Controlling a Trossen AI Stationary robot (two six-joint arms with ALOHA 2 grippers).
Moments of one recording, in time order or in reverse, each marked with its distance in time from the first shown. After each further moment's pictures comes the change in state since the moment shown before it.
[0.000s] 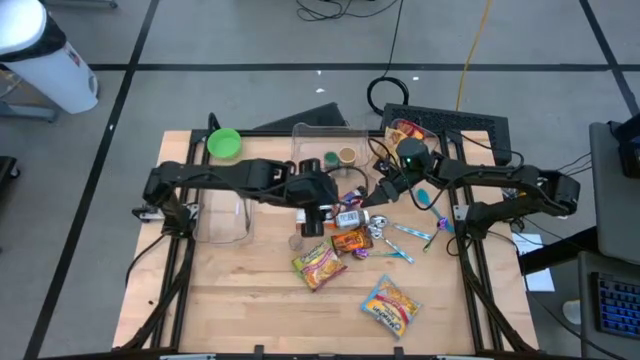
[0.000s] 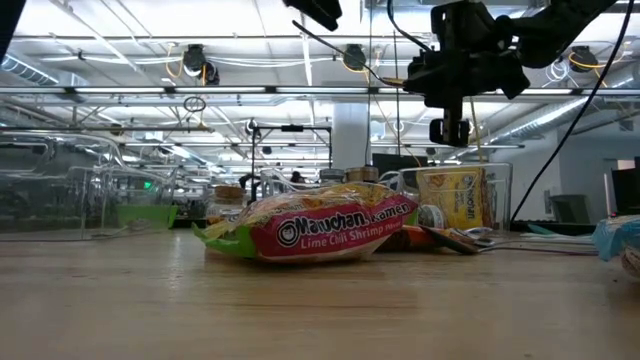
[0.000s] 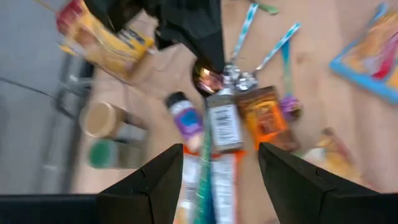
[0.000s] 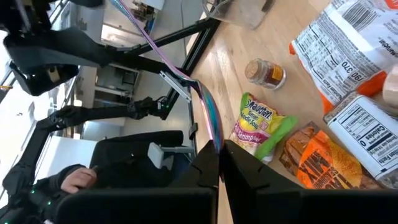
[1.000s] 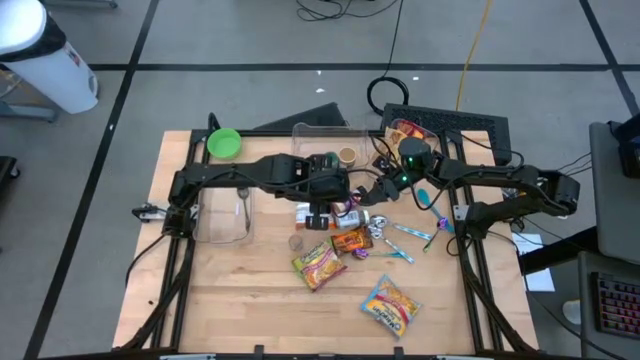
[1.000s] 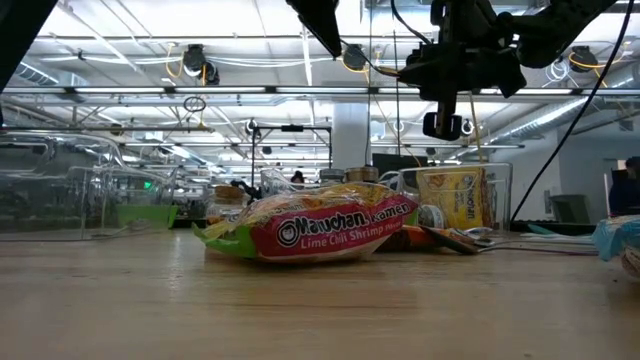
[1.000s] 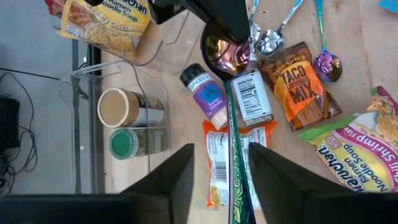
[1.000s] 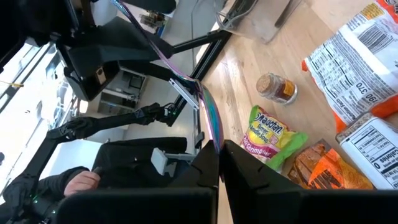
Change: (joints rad) left arm 0.045 0.176 0.226 -0.218 -0.029 0.111; right arm 0.000 0.000 0.000 0.080 0.005 0.016
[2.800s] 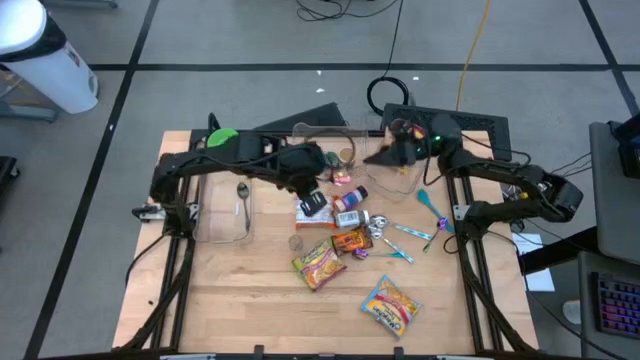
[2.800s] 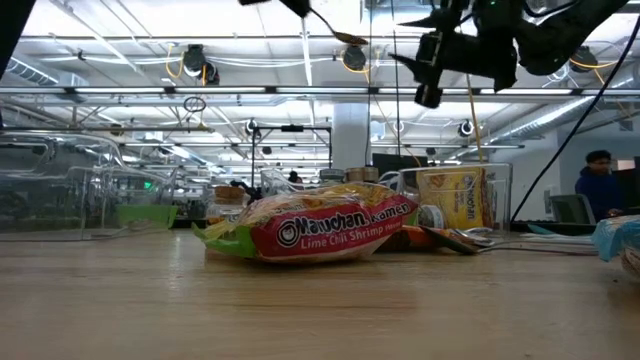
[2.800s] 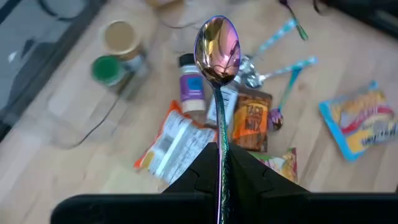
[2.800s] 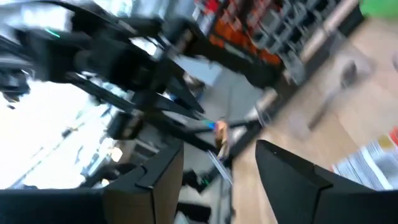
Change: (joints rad) left arm 0.048 -0.167 0.000 -0.097 0.129 -0.649; right arm -0.245 -0.023 0.000 0.486 -0.087 0.284
